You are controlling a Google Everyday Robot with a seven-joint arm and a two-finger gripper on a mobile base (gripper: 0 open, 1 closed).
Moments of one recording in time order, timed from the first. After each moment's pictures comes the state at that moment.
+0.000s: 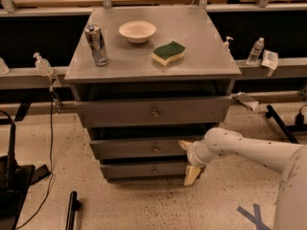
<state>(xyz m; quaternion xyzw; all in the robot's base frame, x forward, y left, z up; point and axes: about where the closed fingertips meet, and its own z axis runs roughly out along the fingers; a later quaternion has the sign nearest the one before) 0.597 -0.141 0.435 -0.72 0.64 0.06 0.25</state>
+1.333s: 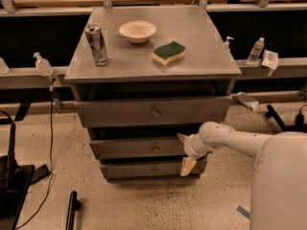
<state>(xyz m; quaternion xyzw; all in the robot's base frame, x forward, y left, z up) 0.647 -0.141 0.415 -0.71 0.66 0.04 0.24</state>
